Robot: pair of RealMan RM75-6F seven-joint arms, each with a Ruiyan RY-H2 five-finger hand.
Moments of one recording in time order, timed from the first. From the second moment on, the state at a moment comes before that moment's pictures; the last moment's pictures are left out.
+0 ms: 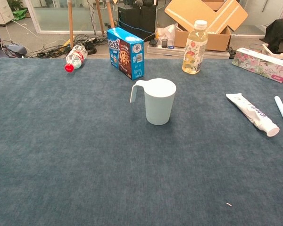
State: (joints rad) left arm -0.07 -1.07 -0.04 -1.65 1.46 1.49 0.07; right arm 0.25 -0.95 0.04 -1.78 -1.74 1.36 -0.08
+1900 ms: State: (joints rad) left arm -0.01 -1.03 -0.04 -1.64 1.43 1.53 0.02; right arm 1.10 -1.39 0.09 -1.72 -0.67 0.93 -0.94
